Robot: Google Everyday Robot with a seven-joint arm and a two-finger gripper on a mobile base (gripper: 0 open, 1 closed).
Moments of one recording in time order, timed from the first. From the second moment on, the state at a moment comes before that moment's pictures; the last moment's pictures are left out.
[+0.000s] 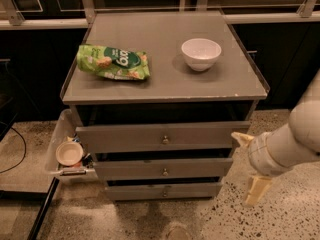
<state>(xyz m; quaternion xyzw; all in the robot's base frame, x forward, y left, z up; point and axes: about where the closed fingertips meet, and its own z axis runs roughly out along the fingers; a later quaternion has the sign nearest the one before) 0.433 -0.236 0.704 -0.67 0.71 0.03 0.20</state>
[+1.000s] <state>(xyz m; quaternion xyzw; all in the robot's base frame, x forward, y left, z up) 0.432 -0.226 0.514 -0.68 0.69 0.08 0.22</state>
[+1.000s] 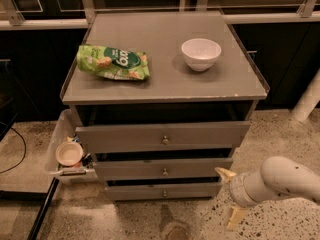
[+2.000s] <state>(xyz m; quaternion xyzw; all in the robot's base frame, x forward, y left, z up) 0.436 -0.234 0.434 -0.66 0.71 0.13 0.21</state>
